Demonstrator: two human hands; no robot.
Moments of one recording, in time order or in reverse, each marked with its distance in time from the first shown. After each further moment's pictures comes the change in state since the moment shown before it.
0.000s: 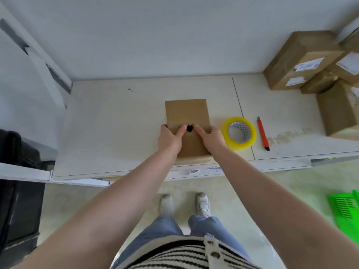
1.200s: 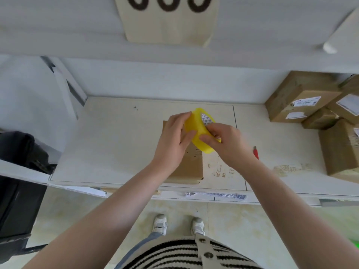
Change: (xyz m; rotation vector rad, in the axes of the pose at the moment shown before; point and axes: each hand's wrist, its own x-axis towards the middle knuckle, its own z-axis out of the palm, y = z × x) left_hand -0.070 0.081 -0.019 0.104 -0.070 0.820; right_hand -0.046 -0.078 -0.117 -0.386 -0.136 -0.715
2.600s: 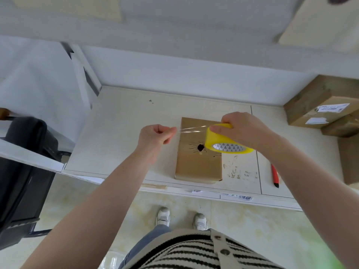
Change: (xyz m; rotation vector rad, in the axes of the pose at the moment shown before) left_hand 0.007 -0.079 -0.067 -0.465 0.218 -0.634; right_hand 0.064 -0.008 0.006 -0.489 -0.204 0.017
